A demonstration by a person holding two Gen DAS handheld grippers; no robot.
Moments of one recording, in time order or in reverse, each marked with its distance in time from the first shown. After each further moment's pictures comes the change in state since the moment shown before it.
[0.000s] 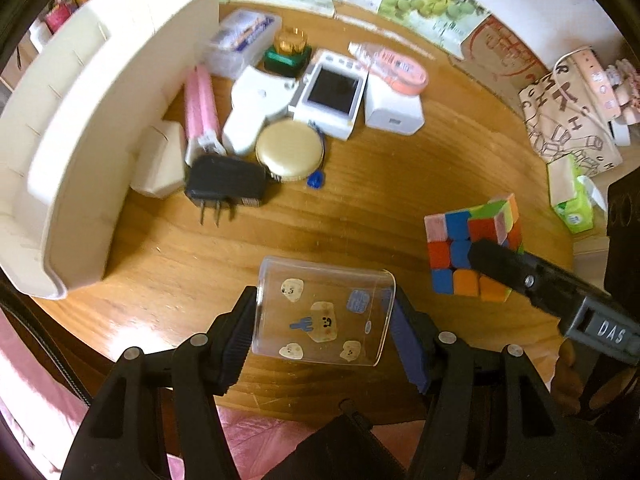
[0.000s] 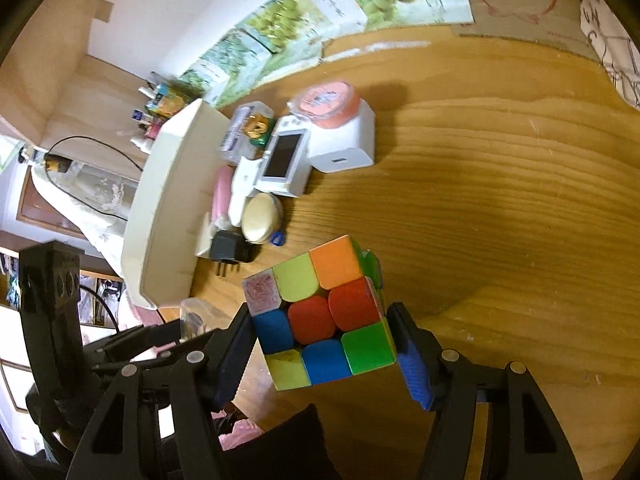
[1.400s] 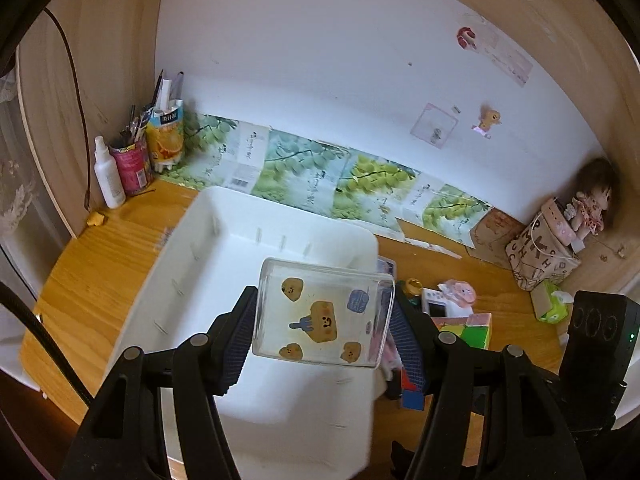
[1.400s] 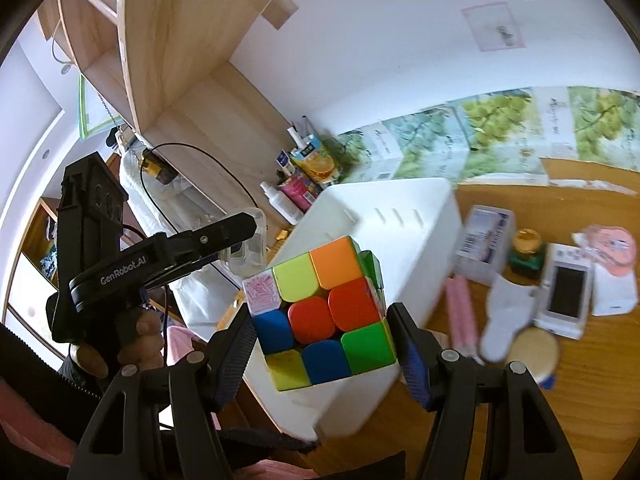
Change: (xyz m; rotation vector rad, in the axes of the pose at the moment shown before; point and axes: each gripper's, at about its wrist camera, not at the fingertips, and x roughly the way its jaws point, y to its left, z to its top) left arm -0.138 0.210 0.098 0.093 -0.532 -0.123; right arm 0.068 0.226 0.025 -0.224 -0.360 0.221
